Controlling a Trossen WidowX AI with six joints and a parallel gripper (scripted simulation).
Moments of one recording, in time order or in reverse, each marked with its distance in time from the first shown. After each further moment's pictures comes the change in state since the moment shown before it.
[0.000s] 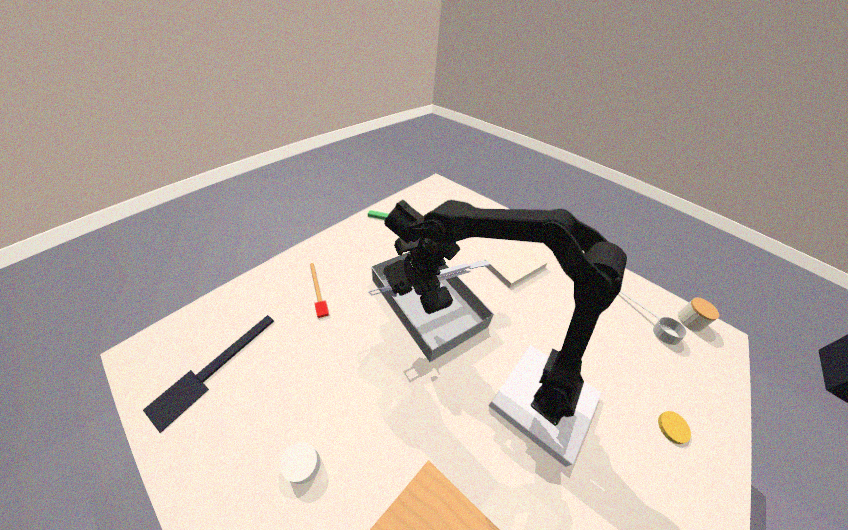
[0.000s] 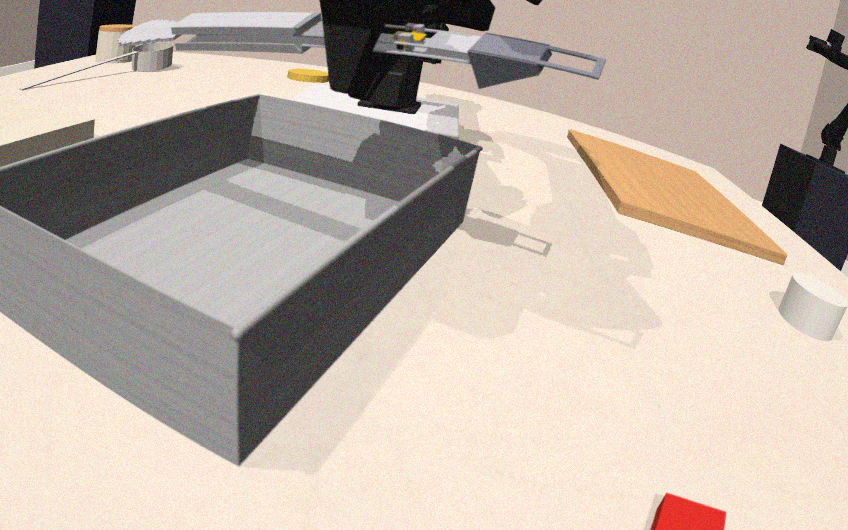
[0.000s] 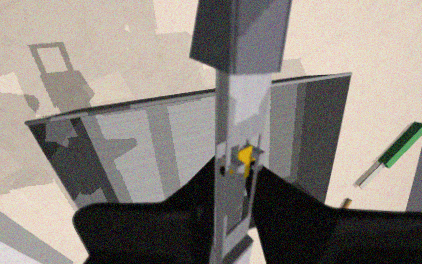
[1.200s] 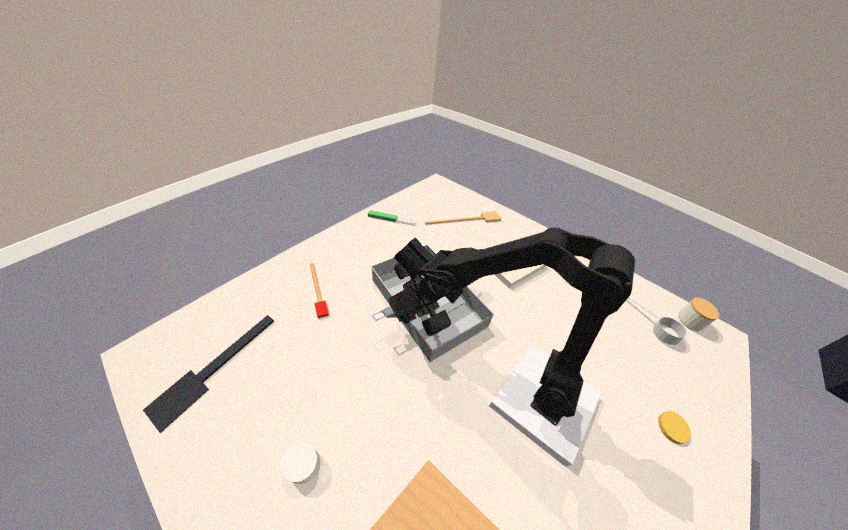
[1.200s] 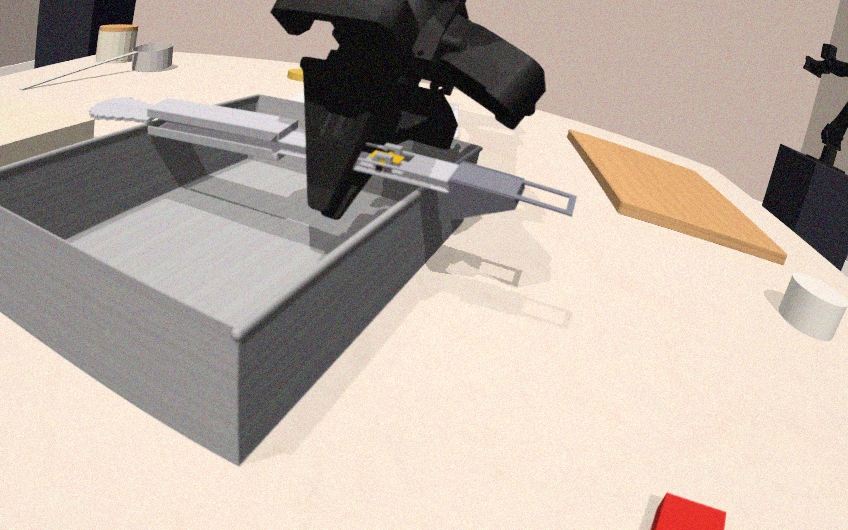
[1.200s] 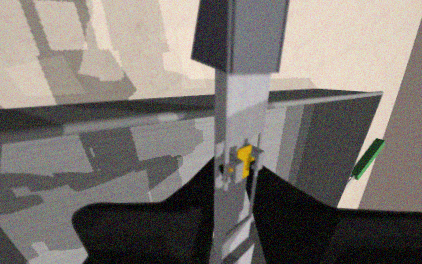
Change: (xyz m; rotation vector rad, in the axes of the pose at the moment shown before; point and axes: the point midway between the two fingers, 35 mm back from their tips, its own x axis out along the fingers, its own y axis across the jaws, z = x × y) arm 0.063 0.019 0.000 -0.112 -0.016 -0.221
